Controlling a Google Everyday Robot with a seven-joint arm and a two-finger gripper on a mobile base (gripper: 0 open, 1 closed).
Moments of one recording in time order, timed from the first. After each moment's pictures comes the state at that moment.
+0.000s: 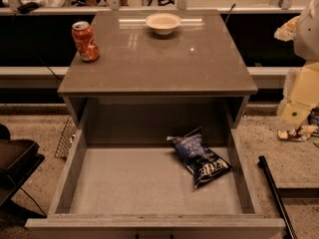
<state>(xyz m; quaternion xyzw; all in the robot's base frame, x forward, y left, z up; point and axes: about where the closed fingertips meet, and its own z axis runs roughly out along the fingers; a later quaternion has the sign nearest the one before) 0.438 -0.214 0.985 -0.60 0.78 -0.04 0.17</state>
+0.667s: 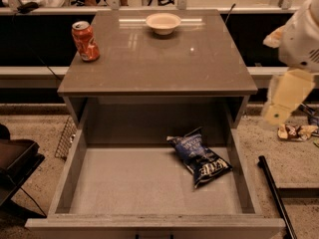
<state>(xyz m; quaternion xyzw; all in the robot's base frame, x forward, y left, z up) 0.454 -0.204 0.964 -0.60 0.78 -0.03 0.18</state>
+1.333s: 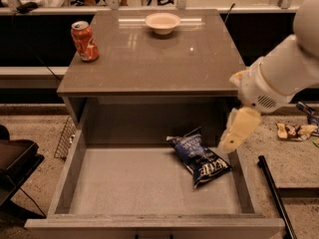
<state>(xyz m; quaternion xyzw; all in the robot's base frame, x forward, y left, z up) 0.476 -0.159 0.864 -0.59 0.78 0.05 0.22</state>
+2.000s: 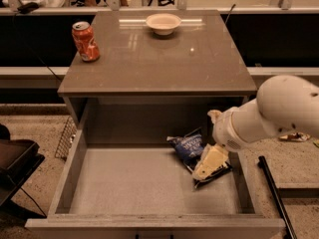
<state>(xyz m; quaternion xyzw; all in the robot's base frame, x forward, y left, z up) 0.476 -0.124 0.748 -0.56 0.78 0.11 0.26</state>
